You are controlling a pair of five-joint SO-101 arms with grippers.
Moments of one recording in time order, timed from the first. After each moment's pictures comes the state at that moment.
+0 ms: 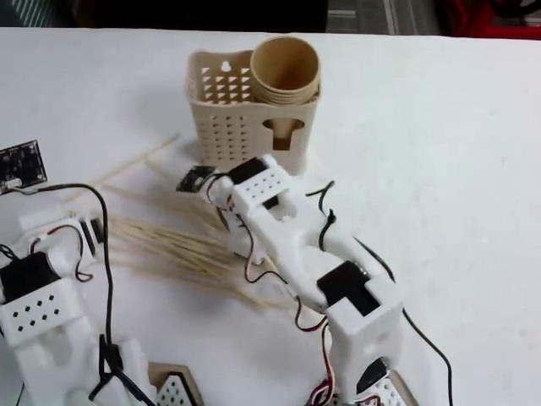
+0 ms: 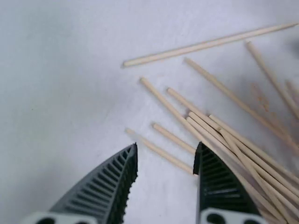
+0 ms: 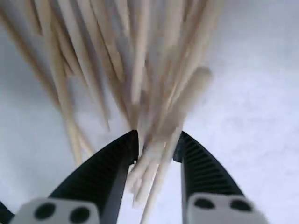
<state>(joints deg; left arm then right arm) -32.6 -52.4 53.5 65.8 -5.2 -37.7 19.5 5.6 81.5 29.2</state>
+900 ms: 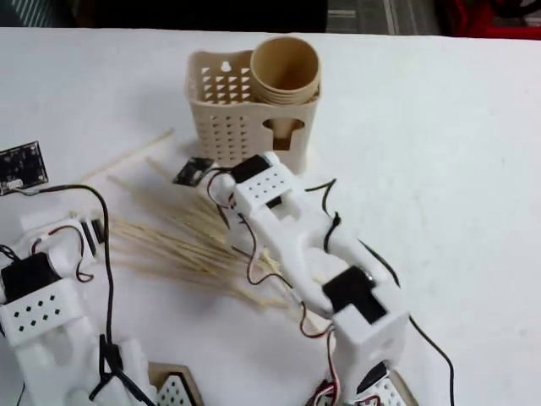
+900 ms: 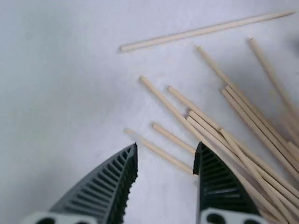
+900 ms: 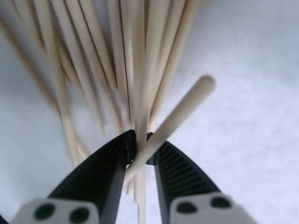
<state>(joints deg) -32.5 -52.4 54.3 64.8 -5.2 -37.6 14.8 5.6 81.1 29.2</state>
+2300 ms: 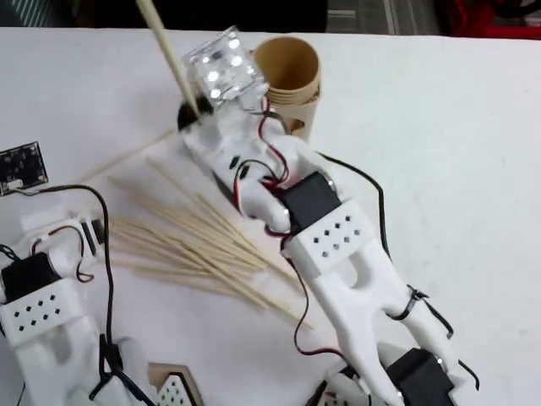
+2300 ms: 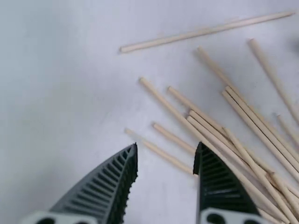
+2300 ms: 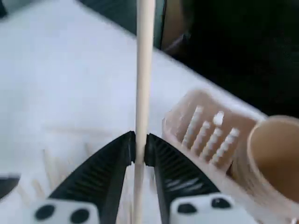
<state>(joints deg) -32.6 -52.4 55.1 64.8 -5.2 -39.3 -19.3 5.7 40.8 5.3</state>
